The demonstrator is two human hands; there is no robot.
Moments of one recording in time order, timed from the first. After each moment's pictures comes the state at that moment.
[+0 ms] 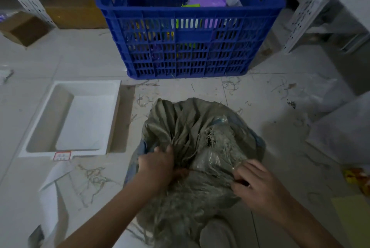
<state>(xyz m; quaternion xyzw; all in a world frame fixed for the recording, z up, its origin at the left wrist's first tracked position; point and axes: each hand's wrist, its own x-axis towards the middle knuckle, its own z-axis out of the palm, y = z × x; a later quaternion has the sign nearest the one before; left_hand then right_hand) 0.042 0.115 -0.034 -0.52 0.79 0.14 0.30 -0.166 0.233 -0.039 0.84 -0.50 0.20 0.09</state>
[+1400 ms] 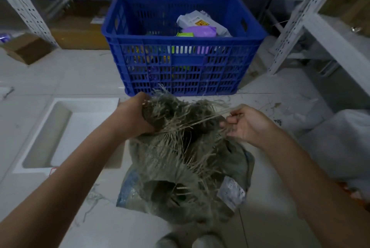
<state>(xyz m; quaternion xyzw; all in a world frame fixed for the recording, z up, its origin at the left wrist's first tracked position) 0.060 0.035 0.084 -0.57 0.77 0.26 -0.07 -0.186 0.108 0.065 0.13 -0.61 0.48 -0.61</state>
